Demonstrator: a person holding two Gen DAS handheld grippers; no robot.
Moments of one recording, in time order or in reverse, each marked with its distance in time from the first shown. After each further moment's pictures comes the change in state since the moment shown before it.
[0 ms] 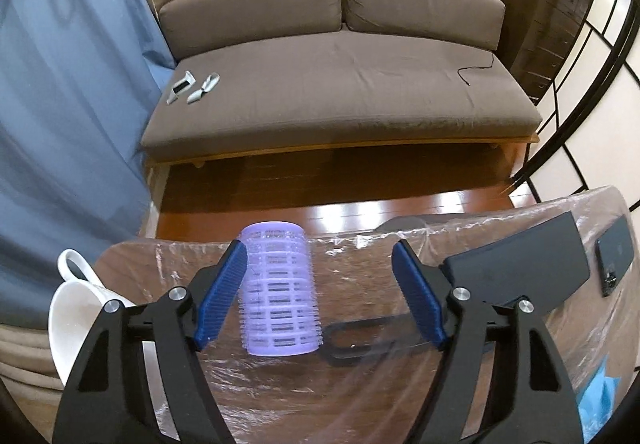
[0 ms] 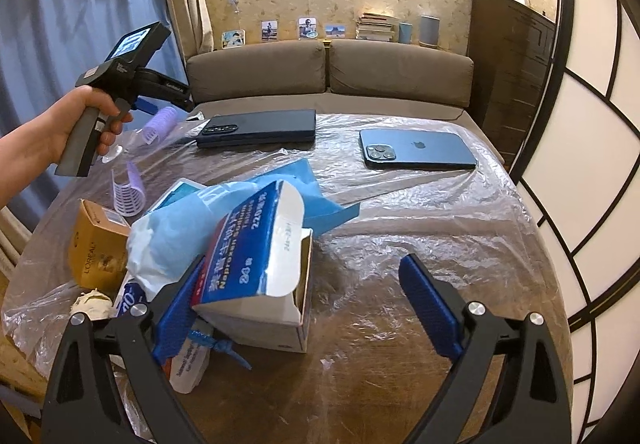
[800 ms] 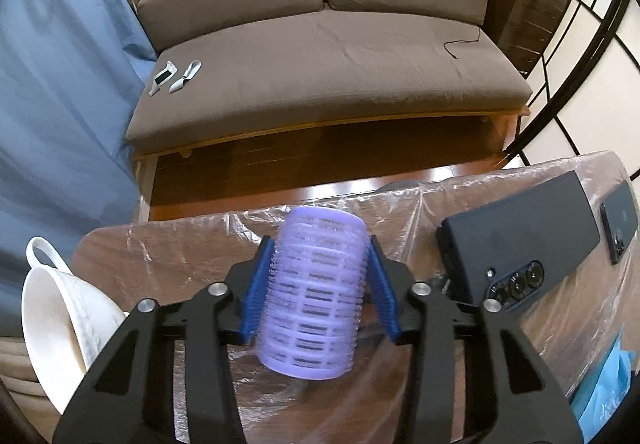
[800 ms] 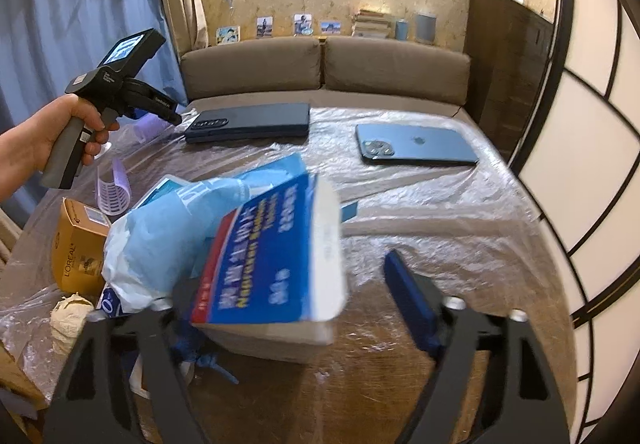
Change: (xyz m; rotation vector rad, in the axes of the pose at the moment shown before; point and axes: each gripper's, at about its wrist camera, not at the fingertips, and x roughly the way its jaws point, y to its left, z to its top) left arm 0.017 -0.008 -0.012 0.062 0.072 -0.049; right arm 0.023 -0.003 0.001 0.011 0.038 0.014
